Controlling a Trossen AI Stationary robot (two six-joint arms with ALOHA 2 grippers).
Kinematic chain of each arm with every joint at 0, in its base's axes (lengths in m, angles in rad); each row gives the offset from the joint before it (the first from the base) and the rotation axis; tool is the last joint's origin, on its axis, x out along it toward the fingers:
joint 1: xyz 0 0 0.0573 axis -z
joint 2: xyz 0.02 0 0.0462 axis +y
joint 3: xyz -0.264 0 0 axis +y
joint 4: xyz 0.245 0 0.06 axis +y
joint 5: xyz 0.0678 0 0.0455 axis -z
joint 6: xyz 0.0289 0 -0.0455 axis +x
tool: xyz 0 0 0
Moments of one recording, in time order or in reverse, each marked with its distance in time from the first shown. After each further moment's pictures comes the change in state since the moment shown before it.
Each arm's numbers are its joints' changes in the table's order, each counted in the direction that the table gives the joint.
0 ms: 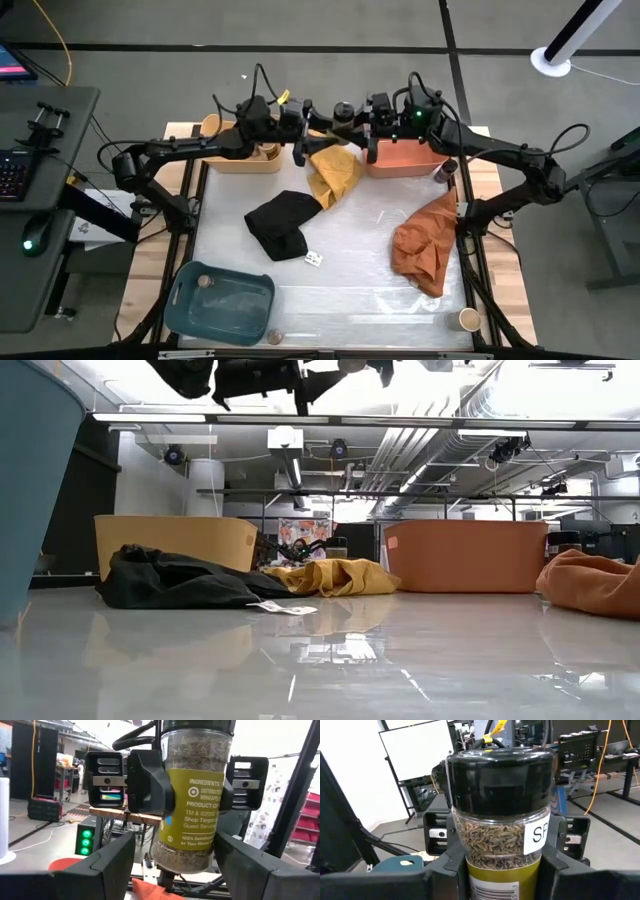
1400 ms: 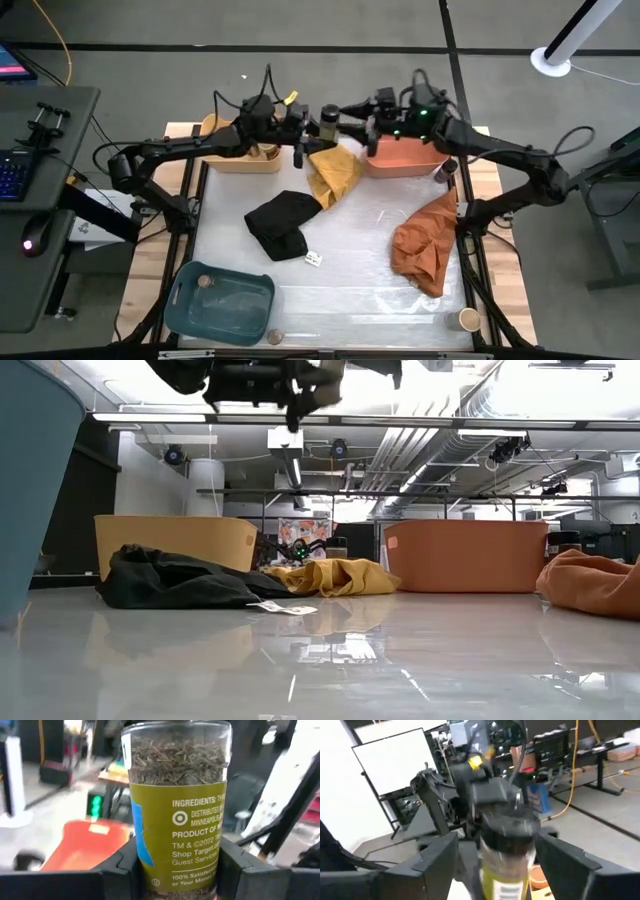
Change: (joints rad) left arm -0.021 -0.033 -0.002 0.253 -0.007 0.064; right arm 0.018 -0.031 0.001 0.031 0.108 0.078
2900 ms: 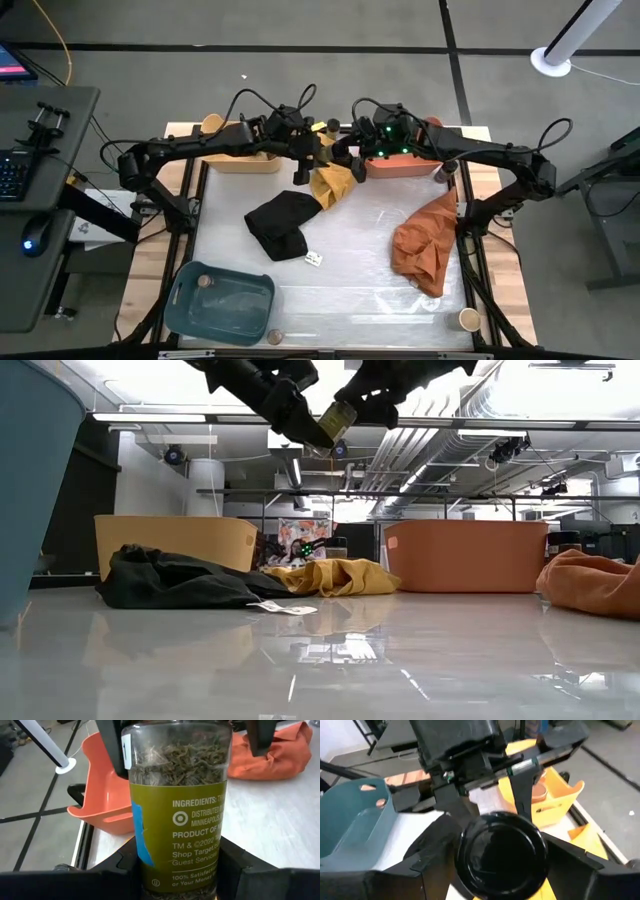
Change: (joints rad) left arm 0.089 0.069 -0.197 0.698 -0.301 0.644; right arm -0.075 0.108 -0.001 0.323 0.049 -0.189
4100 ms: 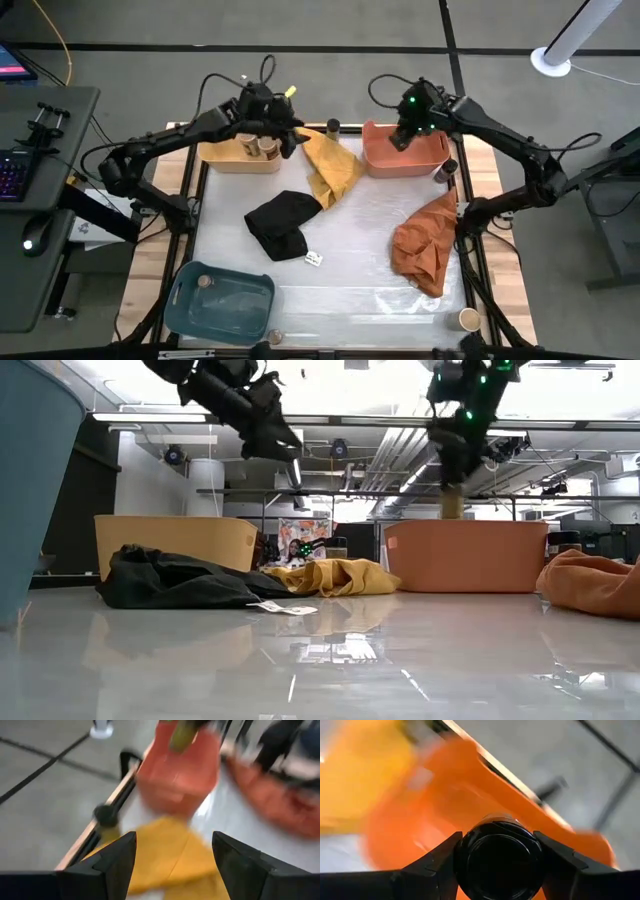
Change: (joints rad) left arm -0.223 -0.137 0.125 -0.044 0.076 -0.390; right arm 0.416 -0.076 0.000 0.651 0.366 -0.033
